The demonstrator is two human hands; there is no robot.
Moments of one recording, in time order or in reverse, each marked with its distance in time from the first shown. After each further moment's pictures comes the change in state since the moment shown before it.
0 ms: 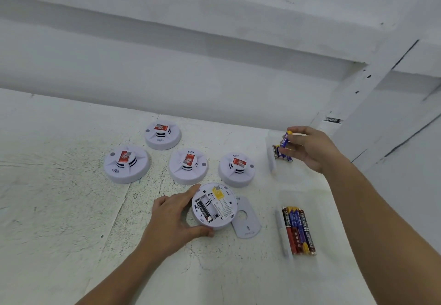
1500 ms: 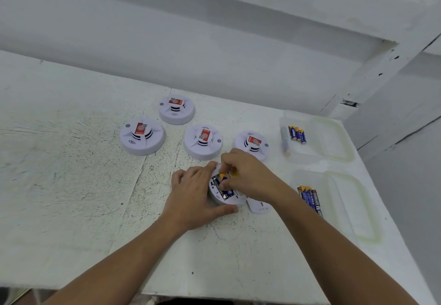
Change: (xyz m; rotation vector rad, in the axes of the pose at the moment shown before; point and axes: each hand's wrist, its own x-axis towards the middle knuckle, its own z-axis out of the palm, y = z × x) left_hand -0.003 -0.001 0.008 0.316 -0.005 0.093; right_hand -0.090 0.082 0.126 -1.128 -0.527 -0.365
